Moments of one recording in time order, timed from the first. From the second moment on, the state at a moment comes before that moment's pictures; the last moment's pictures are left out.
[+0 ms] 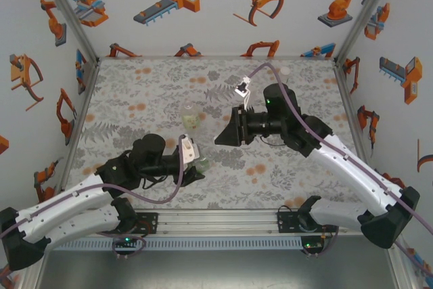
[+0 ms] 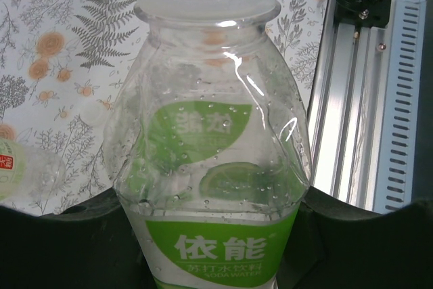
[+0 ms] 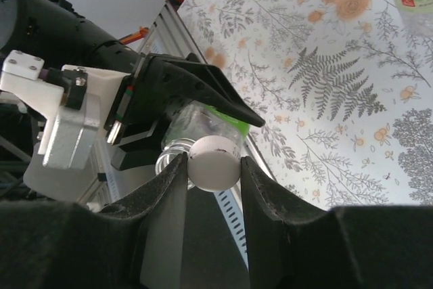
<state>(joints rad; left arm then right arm) -1.01 0.79 0.67 -0.32 0.30 0.22 0.74 1.14 1.17 -0.48 -0.63 0.52</state>
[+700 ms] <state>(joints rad) -1.01 0.86 0.70 -0.34 0.27 0.22 0.76 1.18 1.24 -0.62 -0.68 0.51</state>
